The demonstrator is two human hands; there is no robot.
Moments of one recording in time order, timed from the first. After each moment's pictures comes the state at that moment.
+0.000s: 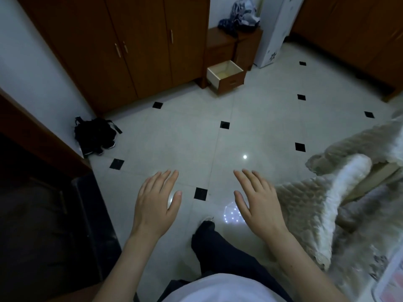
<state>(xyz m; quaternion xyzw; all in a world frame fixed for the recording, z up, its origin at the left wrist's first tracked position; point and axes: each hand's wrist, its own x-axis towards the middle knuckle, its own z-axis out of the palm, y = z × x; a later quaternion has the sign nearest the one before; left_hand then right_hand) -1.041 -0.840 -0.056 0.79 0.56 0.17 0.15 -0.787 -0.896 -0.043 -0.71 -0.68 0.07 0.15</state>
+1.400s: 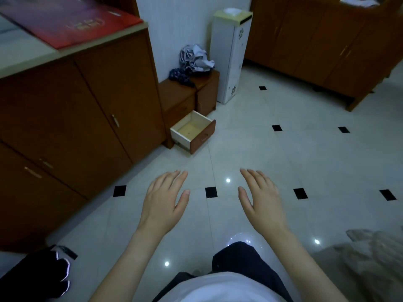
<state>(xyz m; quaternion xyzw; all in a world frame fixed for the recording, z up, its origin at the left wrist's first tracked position) -0.831 -0.120 -0.031 0.90 0.39 0.14 0.15 -0.617 -0.254 -0.023 -0.83 -0.52 0.04 0.21</state>
